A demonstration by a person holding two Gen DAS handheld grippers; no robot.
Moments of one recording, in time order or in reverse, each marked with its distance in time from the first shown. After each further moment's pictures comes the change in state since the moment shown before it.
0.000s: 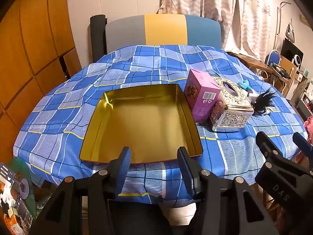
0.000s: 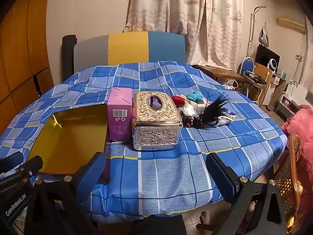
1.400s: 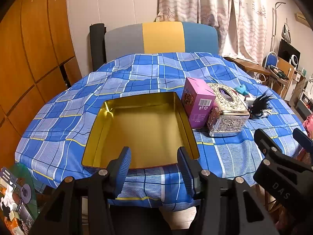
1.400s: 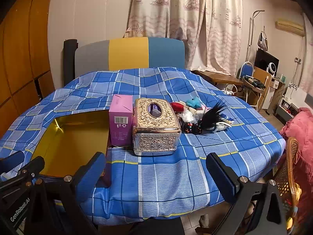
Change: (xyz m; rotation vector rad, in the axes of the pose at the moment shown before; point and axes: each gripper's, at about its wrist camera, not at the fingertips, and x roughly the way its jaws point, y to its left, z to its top) left arm -0.012 -0.007 0.001 0.021 -0.057 0.004; right arm -0.012 0.001 0.005 -0.009 -0.041 -0.005
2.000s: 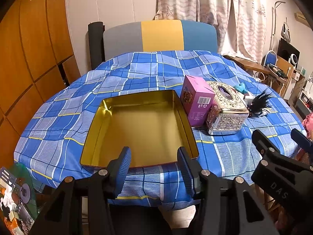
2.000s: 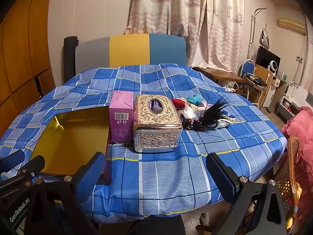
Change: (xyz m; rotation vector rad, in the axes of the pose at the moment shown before) left arm 0.002 -0.001 -0.003 0.001 0.010 -0.007; right arm 0.004 0.002 -0.001 -0.002 0.024 0.008
